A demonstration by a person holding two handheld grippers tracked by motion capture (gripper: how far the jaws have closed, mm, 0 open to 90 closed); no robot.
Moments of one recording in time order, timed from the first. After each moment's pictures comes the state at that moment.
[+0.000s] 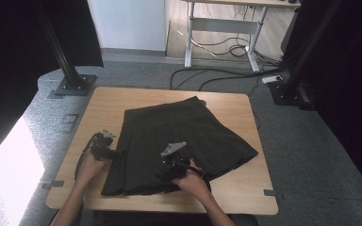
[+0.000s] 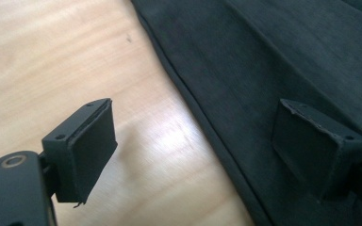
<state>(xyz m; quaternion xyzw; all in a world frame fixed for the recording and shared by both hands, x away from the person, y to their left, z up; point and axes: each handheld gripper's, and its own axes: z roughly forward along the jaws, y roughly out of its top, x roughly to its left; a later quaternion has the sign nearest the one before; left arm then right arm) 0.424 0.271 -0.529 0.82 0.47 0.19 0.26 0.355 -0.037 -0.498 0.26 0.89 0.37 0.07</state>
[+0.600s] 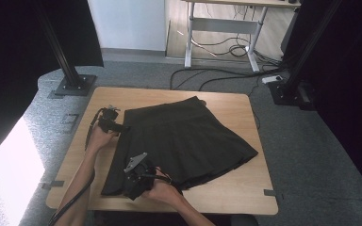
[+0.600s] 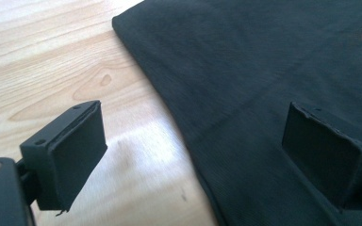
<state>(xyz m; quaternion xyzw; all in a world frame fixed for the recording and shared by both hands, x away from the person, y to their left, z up) 0.527 0.266 -0.518 0.81 0.49 0.15 0.29 0.326 0.068 -0.516 0.14 0.92 0.36 0.01</state>
